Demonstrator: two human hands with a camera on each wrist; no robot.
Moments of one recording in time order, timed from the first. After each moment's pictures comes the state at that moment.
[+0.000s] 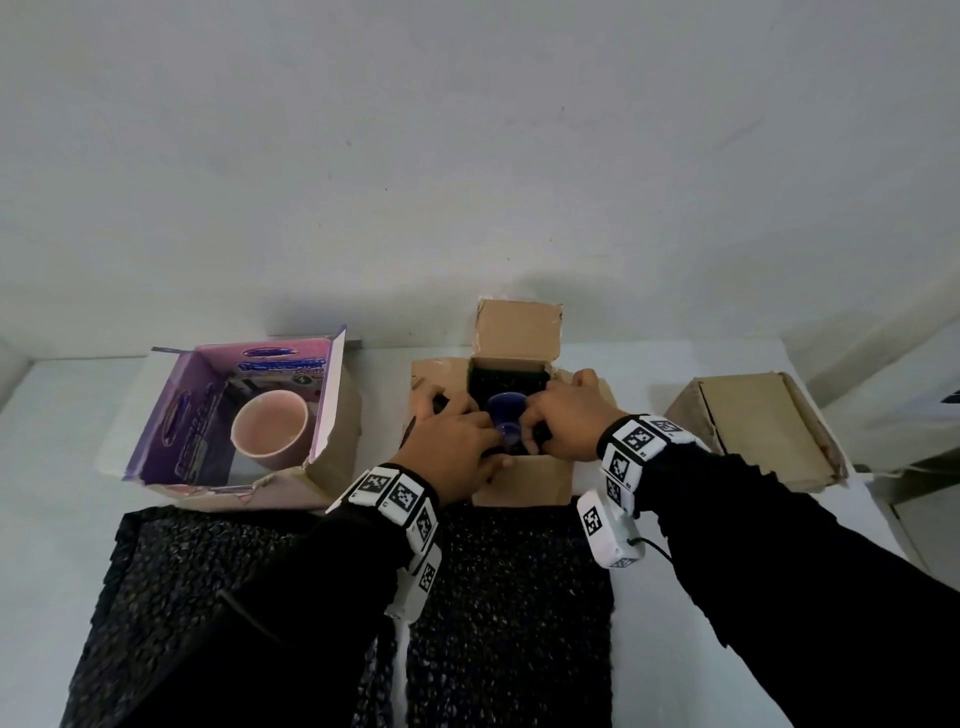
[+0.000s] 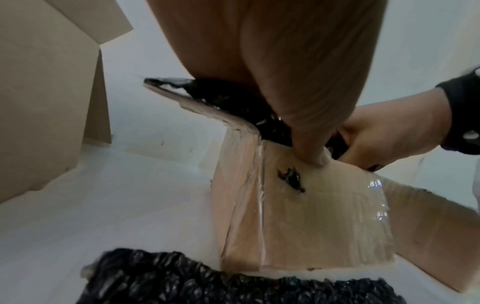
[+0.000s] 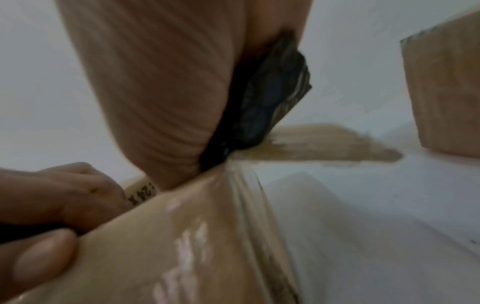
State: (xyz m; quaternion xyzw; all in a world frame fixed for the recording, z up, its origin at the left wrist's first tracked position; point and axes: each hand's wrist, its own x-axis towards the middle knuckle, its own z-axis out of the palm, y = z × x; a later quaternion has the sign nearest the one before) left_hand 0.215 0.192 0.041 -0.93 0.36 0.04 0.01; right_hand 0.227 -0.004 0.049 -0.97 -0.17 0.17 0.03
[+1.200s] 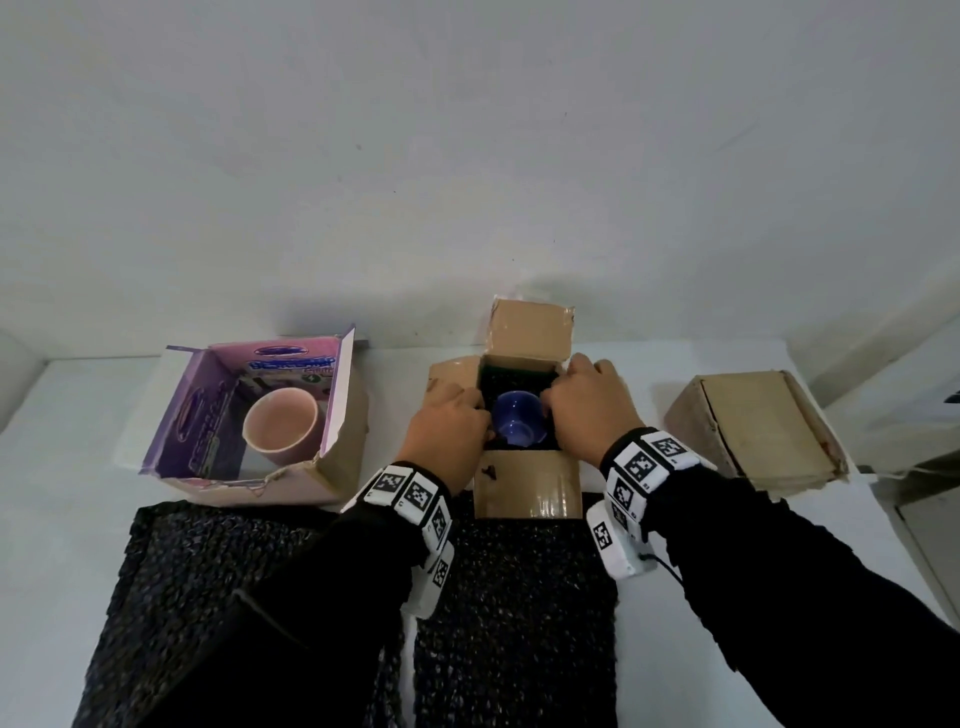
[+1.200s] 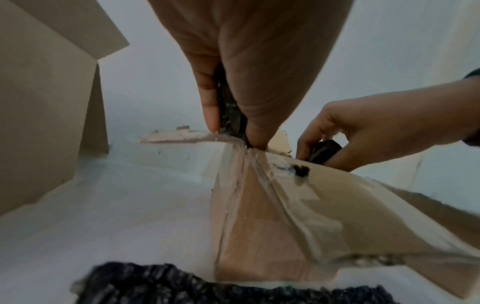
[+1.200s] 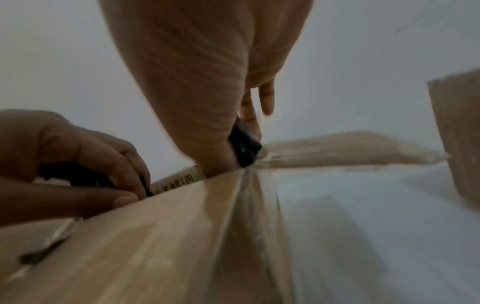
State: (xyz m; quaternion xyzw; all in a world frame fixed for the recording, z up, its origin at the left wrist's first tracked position) left_hand 0.219 0.190 0.045 -0.96 0.27 0.02 -0.05; right_hand 0.208 0.001 0.063 -0.99 -0.10 0.02 -0.06
